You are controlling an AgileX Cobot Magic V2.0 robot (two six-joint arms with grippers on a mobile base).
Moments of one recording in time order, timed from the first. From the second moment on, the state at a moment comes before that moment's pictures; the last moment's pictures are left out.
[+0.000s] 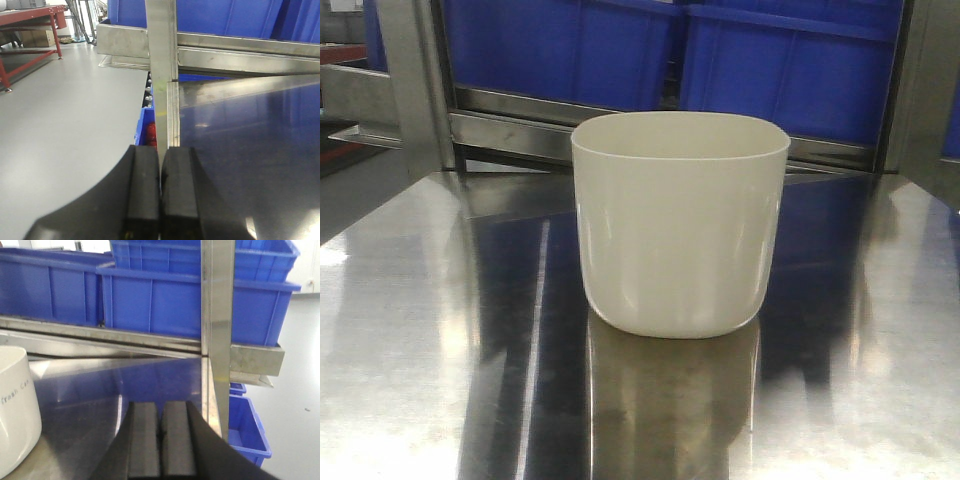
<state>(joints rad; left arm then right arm) -0.10 -0.01 0.01 0.00 0.16 0.04 0.07 0.02 0.01 0.00 0.00 0.11</state>
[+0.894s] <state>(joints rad) -0.10 -0.01 0.01 0.00 0.16 0.04 0.17 1.20 -1.12 0.14 0.66 0.11</state>
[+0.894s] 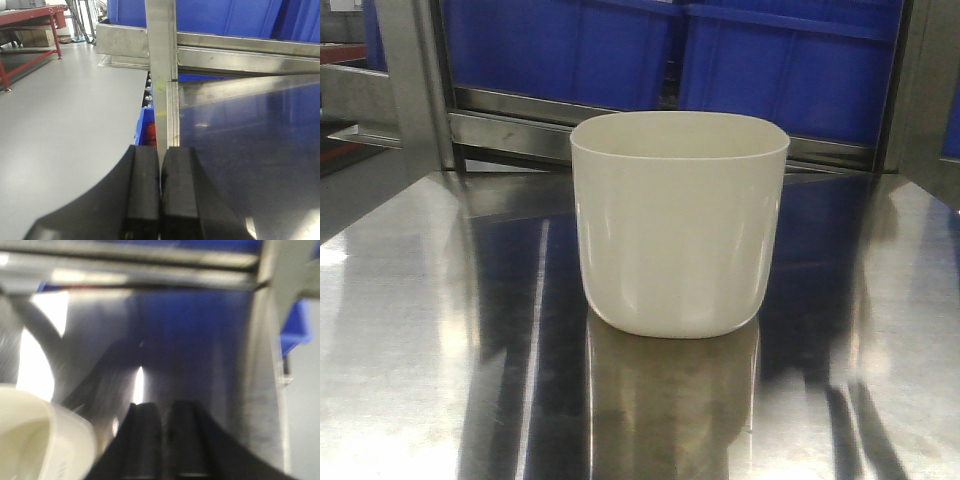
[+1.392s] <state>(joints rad) -0.10 -0.01 0.01 0.00 0.16 0.04 0.39 1.38 -1.25 0.15 0.80 0.11</state>
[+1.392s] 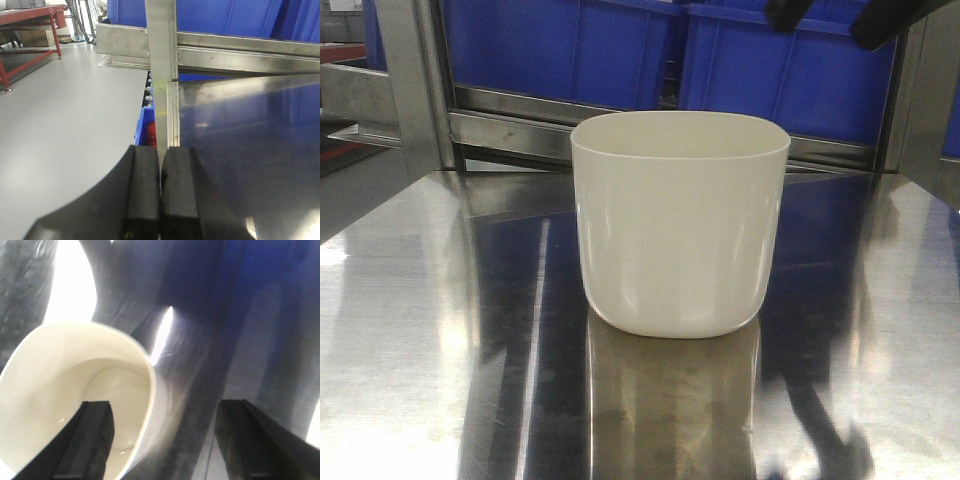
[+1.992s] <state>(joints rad) -0.10 -0.01 0.01 0.00 0.16 0.04 0.44 1.56 -1.41 0.15 0.98 0.11</state>
